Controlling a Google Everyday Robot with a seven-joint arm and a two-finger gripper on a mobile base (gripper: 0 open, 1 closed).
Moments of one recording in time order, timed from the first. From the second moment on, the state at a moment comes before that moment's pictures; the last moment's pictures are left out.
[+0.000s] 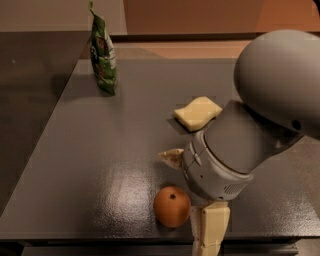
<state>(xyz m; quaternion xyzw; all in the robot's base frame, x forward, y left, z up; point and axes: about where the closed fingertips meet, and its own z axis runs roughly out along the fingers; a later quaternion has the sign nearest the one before) 0.302 -0.031 0.858 -0.77 0.59 0.18 0.15</state>
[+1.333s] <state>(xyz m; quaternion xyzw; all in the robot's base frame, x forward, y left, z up) 0.305 -0.019 0.863 -0.78 0.57 0.18 0.17</state>
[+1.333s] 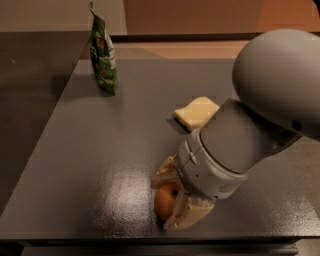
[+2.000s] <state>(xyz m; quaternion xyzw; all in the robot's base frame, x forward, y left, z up) 0.307 0.013 0.928 -0.79 0.54 0.19 0.21</state>
